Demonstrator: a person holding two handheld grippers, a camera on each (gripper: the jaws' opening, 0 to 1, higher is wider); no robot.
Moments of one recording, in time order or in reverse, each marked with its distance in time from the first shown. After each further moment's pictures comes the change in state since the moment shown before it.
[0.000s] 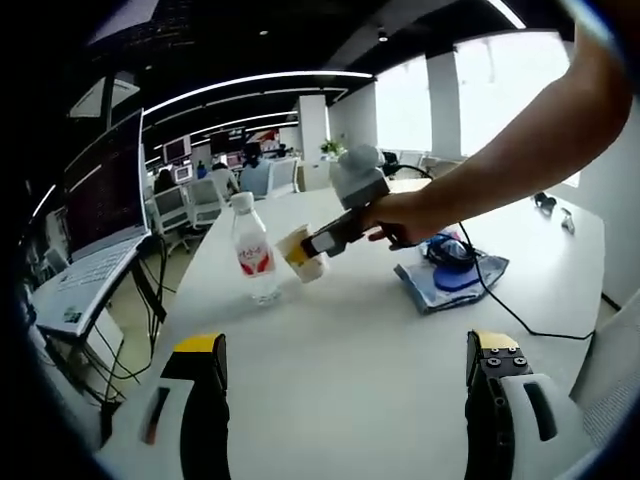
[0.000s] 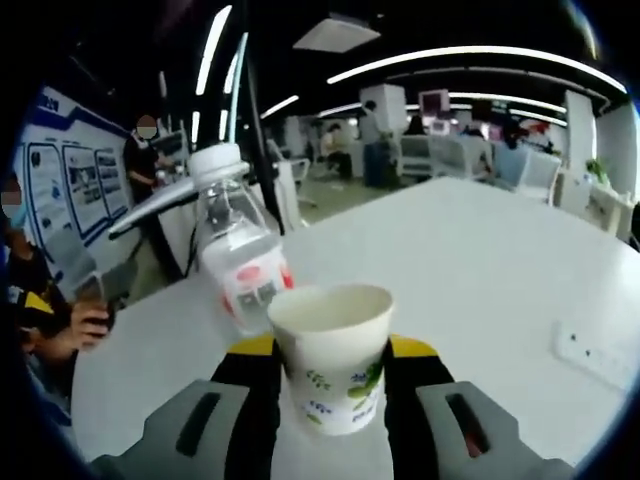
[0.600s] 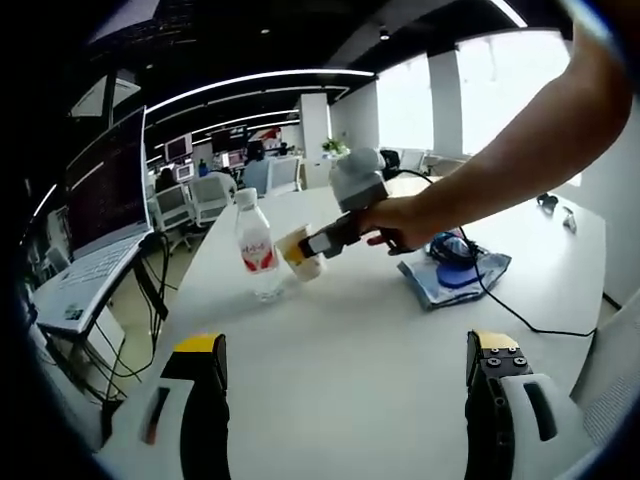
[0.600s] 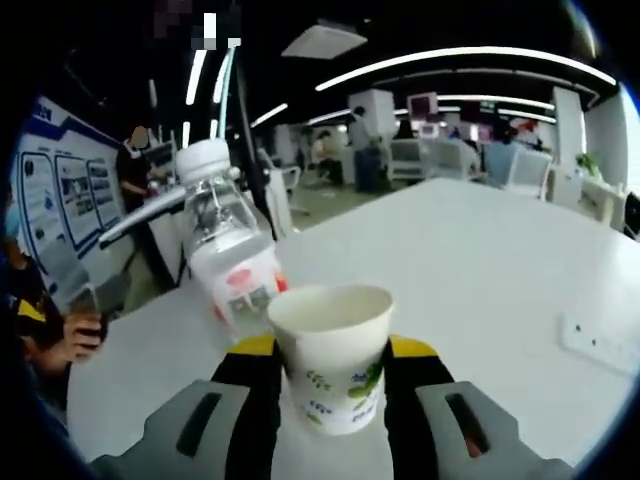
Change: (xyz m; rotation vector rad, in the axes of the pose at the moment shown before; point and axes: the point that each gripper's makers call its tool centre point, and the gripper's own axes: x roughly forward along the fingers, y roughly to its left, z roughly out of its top) left arm 0.000 0.002 -0.004 -0.005 0.008 0.004; right arm 0.007 -0.001 -0.002 0.022 -0.035 -0.034
